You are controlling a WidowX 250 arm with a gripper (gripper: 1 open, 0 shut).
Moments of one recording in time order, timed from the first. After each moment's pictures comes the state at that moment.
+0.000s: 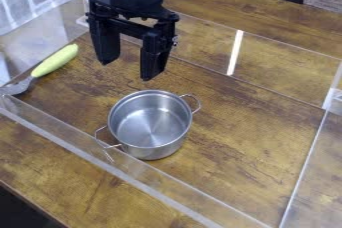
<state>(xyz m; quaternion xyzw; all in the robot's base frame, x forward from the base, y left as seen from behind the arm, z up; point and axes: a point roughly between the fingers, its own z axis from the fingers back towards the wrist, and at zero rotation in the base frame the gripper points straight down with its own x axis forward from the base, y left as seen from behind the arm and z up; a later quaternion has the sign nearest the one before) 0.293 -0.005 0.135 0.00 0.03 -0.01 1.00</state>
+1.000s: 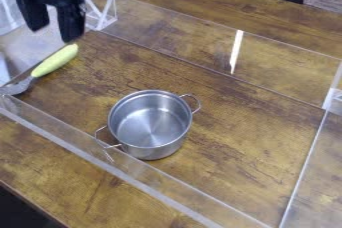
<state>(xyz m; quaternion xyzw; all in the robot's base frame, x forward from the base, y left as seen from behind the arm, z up) 0.301 0.127 0.135 0.02 -0.03 0.01 1.00</state>
